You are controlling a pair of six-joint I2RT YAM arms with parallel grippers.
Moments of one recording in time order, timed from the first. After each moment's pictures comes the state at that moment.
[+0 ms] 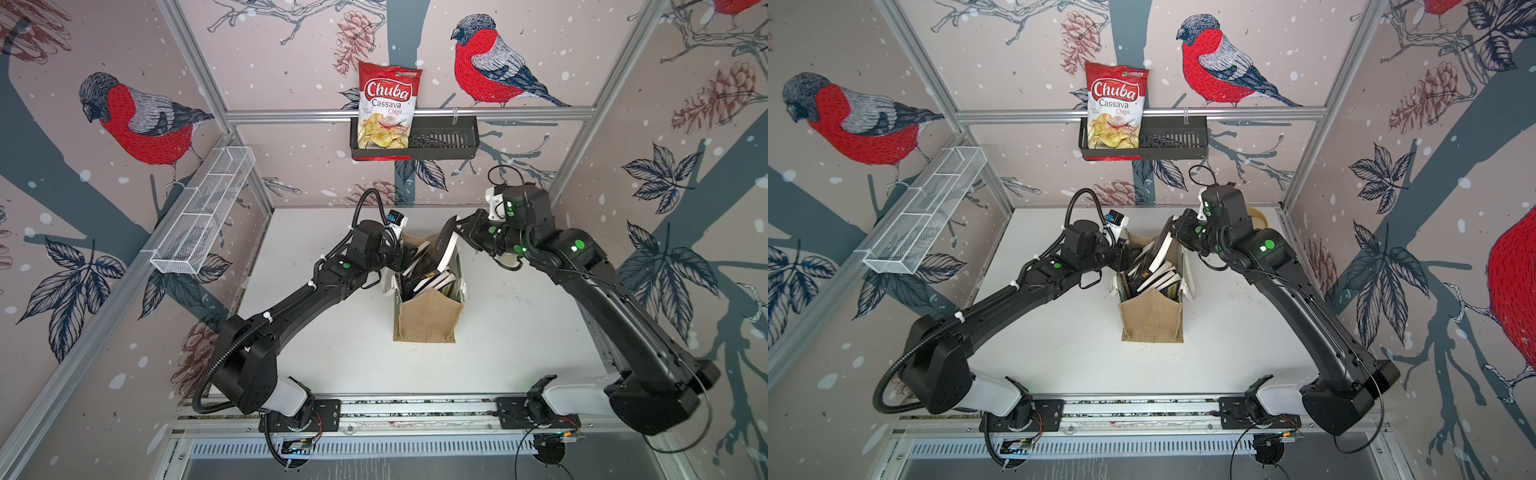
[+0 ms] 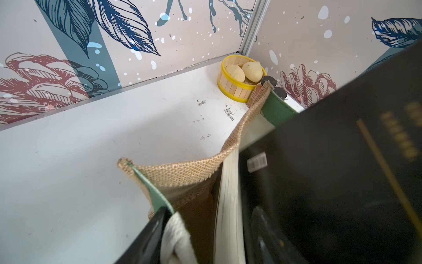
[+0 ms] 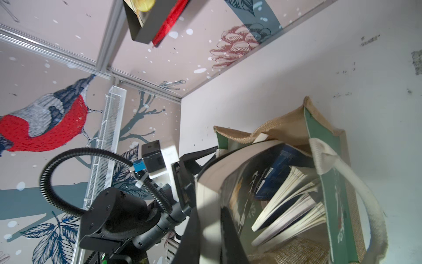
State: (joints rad) left arm -0.59 1.48 1.14 -0.12 0.23 -0.12; right arm 0.64 1.30 1.63 -0.81 -0.11 0.92
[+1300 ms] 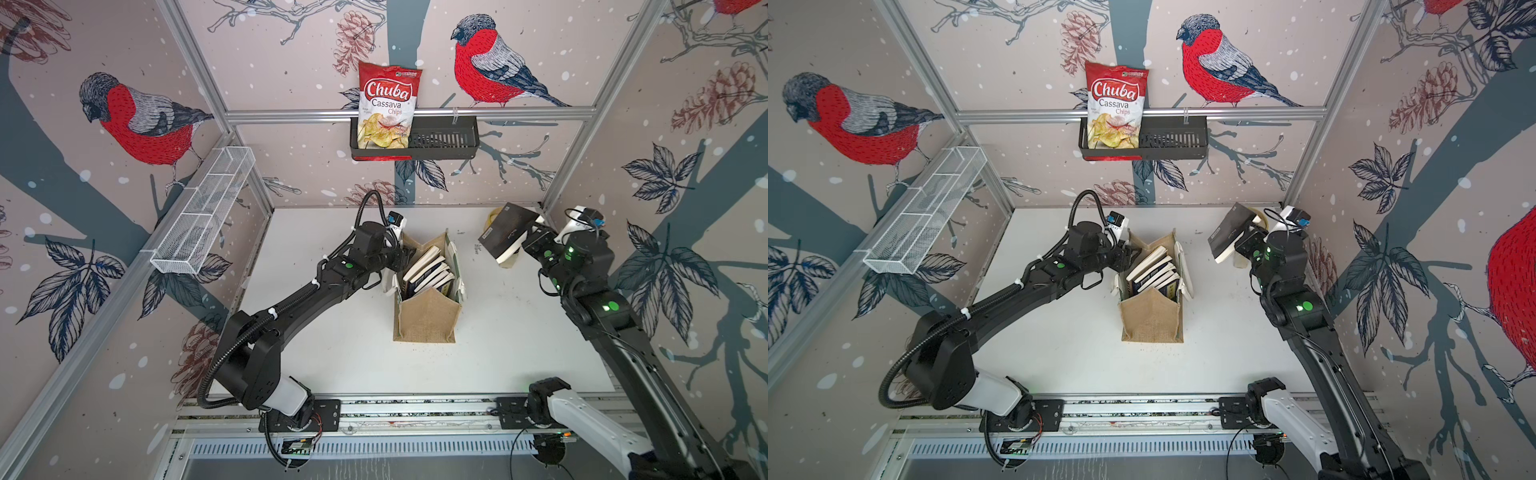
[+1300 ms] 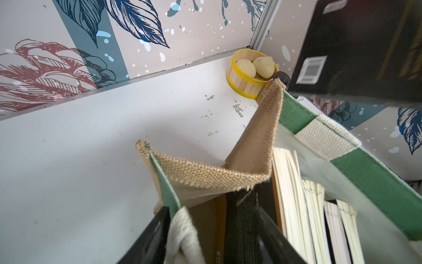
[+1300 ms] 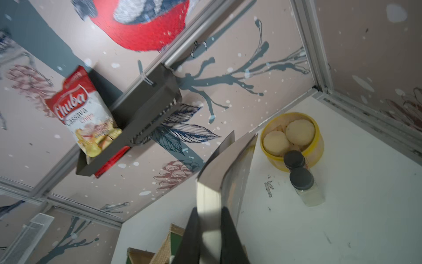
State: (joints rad) left arm -0.59 1.51 1.13 -0.11 0.18 -0.15; right arm 0.28 0.92 1.01 -0.33 0.16 0.69
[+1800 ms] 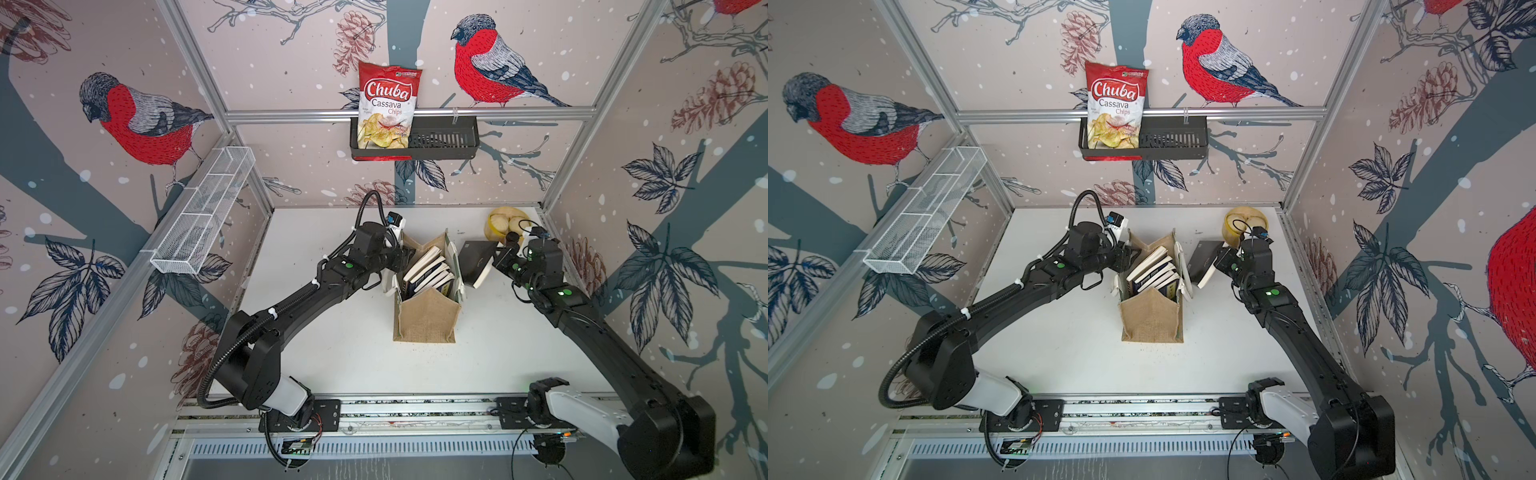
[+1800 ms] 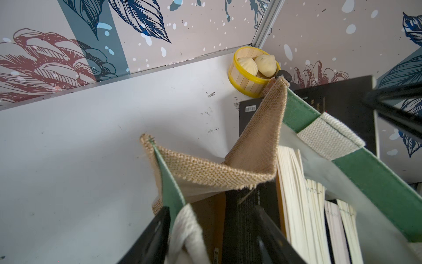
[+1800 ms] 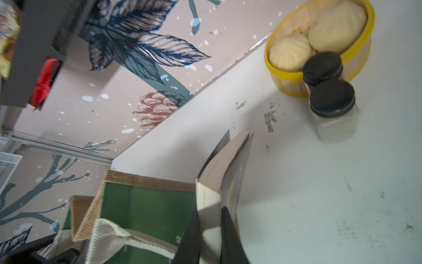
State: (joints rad) left arm -0.59 1.51 1.13 -0.13 0.18 -0.16; right arm 0.26 1.08 0.78 -0.18 -0.05 0.72
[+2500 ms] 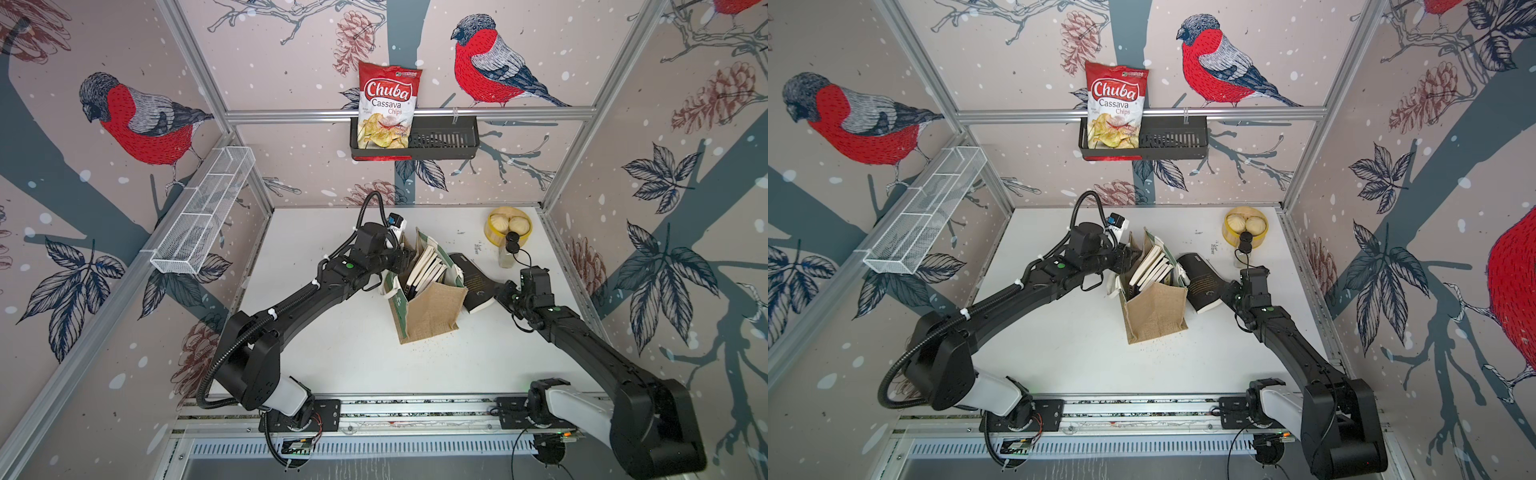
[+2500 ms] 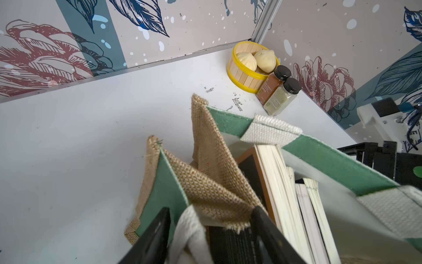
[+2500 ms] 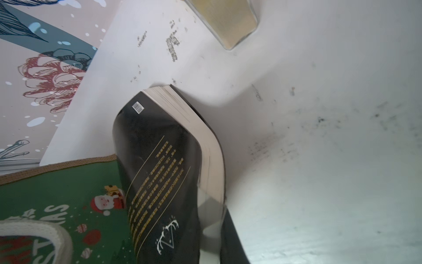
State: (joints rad) left arm -0.60 1.50 1.14 -0.15 0.17 -0.17; right arm 0.16 1.10 0.50 -0.21 -0.09 0.79
